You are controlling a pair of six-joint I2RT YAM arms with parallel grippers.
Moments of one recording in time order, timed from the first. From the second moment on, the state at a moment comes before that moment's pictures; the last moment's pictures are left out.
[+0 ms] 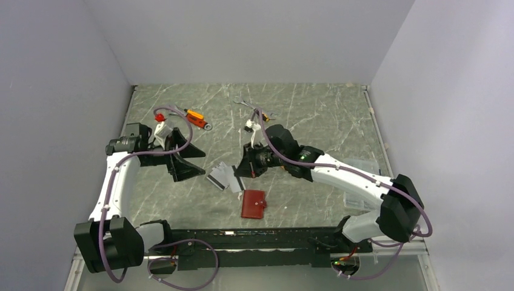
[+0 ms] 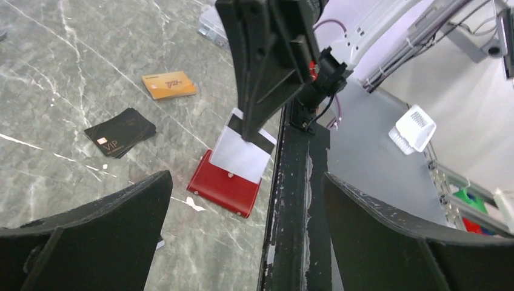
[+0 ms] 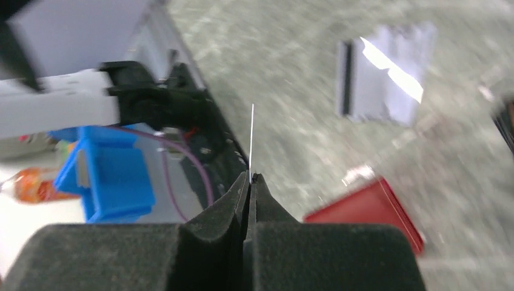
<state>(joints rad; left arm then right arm) 0.15 1.15 0.98 -1.17 1.53 0.89 0.89 1.39 1.02 -0.08 -0.52 0.51</state>
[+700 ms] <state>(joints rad) -0.33 0.94 0.94 -0.74 0.67 0.55 1.03 1.44 0.90 -0.58 0.09 0.76</state>
